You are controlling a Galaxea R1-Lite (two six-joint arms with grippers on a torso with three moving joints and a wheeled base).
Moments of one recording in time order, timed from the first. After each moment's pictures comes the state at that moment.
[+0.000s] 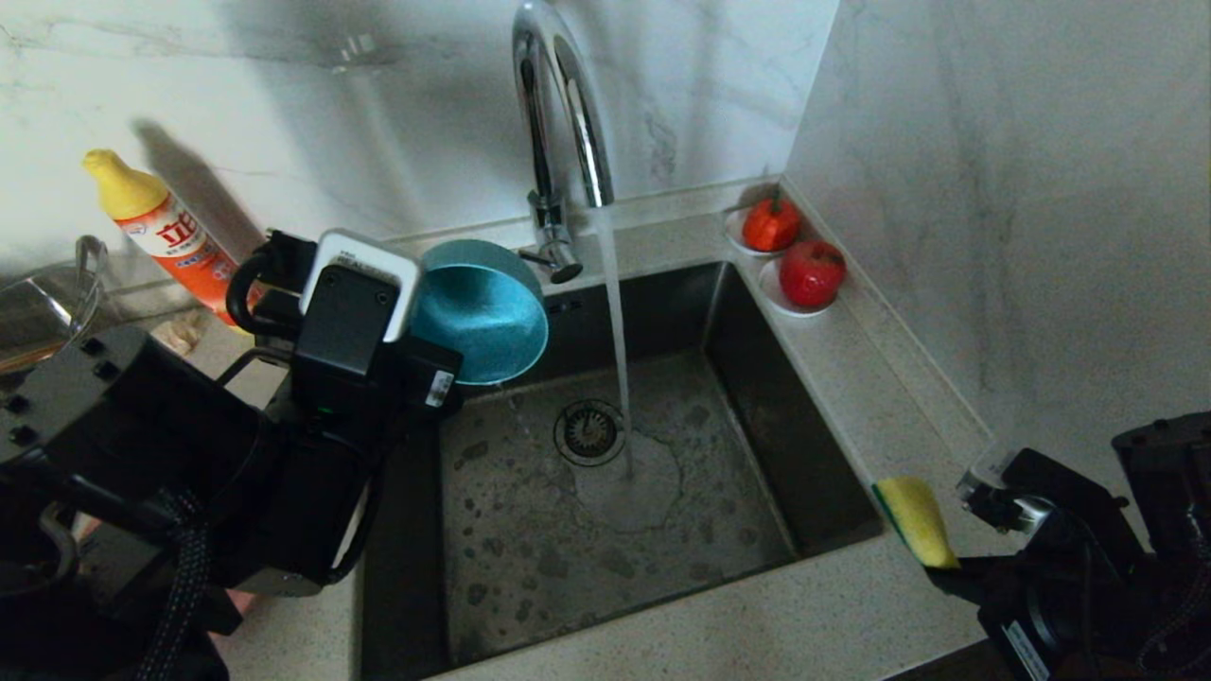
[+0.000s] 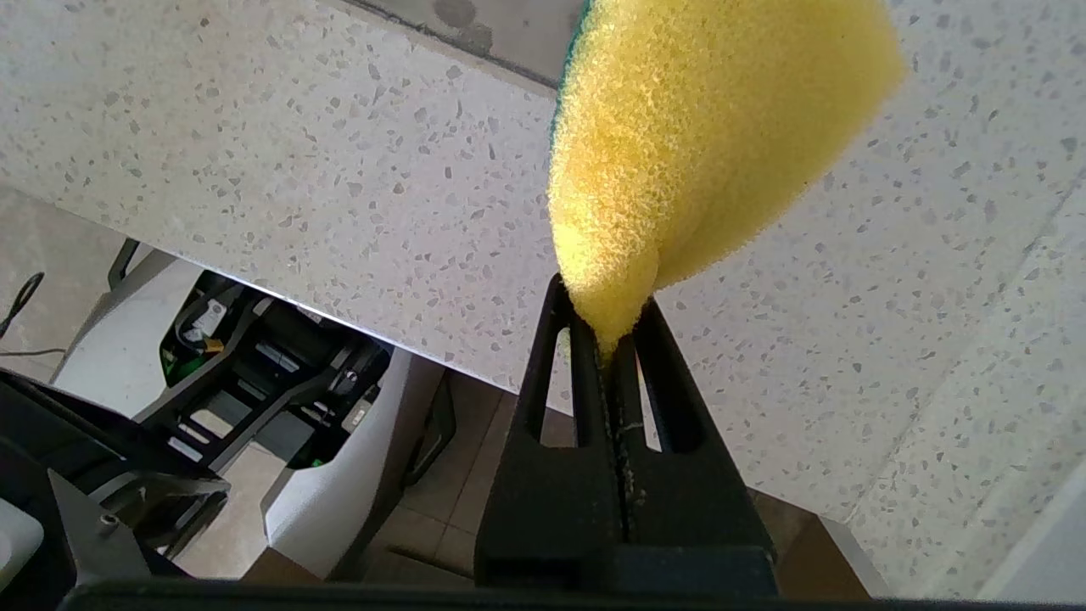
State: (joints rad) left arm -0.64 1.66 -0.54 -1.52 0.57 0.75; right arm 0.40 1.32 -0.58 -0.08 -0.01 -0.25
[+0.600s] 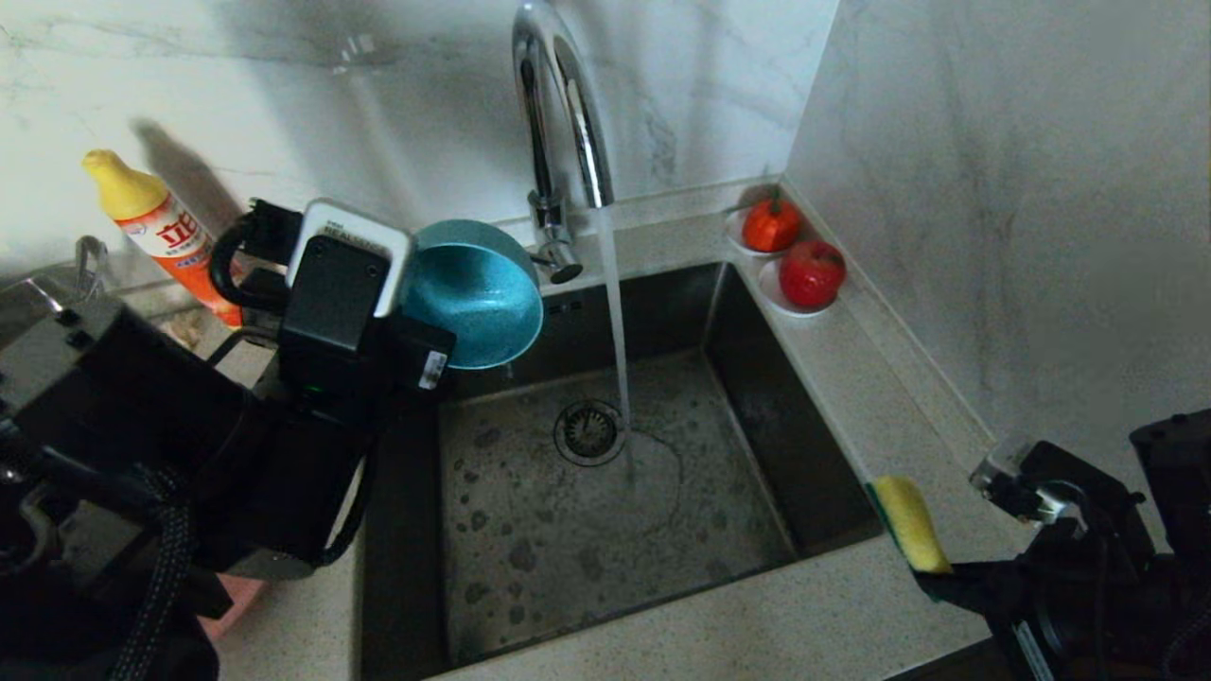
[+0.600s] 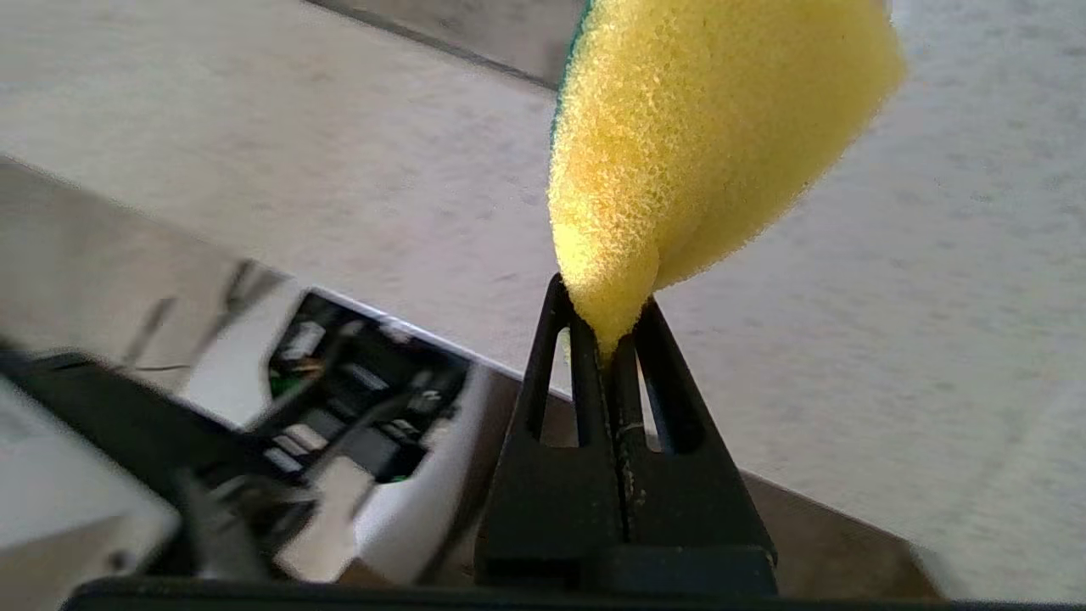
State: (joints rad) left arm -0.64 1.63 -0.59 -1.45 0.58 0.77; right arm 0.40 1.30 -0.59 -0.06 0.11 -0.16
